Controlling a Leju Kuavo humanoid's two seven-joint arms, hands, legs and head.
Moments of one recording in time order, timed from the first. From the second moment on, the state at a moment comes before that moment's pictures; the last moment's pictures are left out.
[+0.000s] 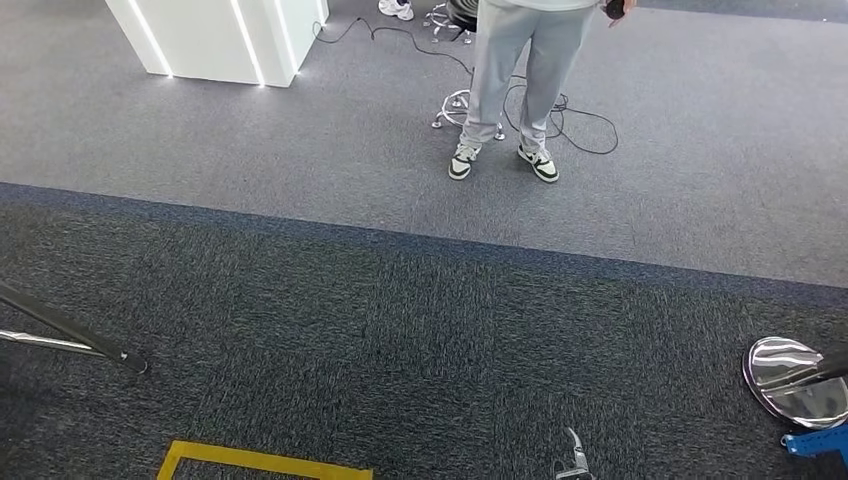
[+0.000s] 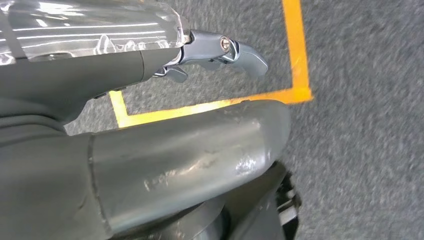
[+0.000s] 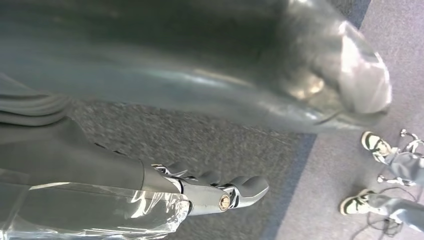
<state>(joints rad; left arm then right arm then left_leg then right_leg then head) -0.05 -0.09 -1.20 -0.12 1.07 0.18 -0.50 0.27 0.34 -0.25 -1.22 0.51 -0.21 -0.48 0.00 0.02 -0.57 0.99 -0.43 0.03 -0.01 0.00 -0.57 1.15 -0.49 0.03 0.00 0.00</state>
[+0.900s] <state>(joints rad) -0.05 -0.08 -1.22 -0.12 1.09 0.21 -0.48 0.27 0.33 -0.24 -1.21 0.53 -0.28 -0.48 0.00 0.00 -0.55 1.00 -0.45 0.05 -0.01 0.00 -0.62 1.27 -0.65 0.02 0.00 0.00</state>
